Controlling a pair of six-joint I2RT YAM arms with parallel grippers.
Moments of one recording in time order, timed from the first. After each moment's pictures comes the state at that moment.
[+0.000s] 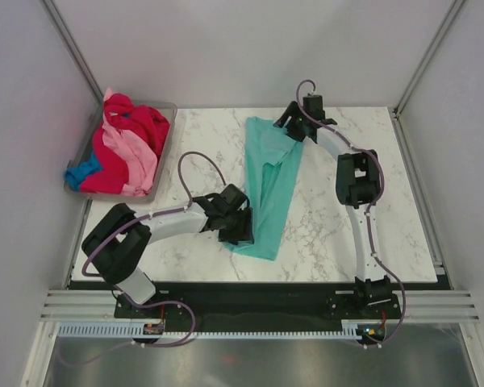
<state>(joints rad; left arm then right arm) -0.78 1.61 0.88 -0.40 0.09 -0.70 0.18 2.52 2.09 -0.23 -0.18 0.74</state>
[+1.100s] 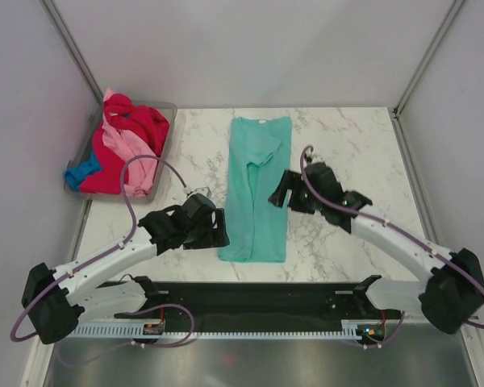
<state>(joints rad) -0.83 1.07 0.81 -0.74 -0.12 -0.82 0.55 1.29 0.96 -0.36 -0.02 0.72</state>
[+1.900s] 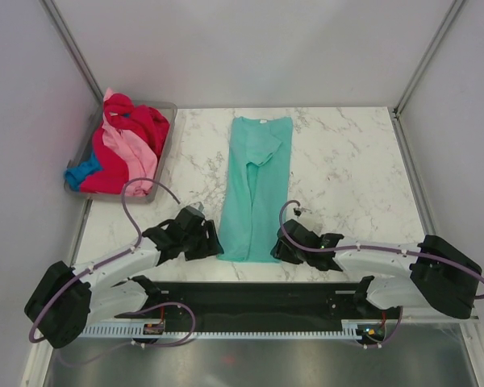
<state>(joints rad) -0.68 1.06 0.45 -0.41 0.02 -0.81 0.98 1.26 0.49 -0.20 0.23 1.16</state>
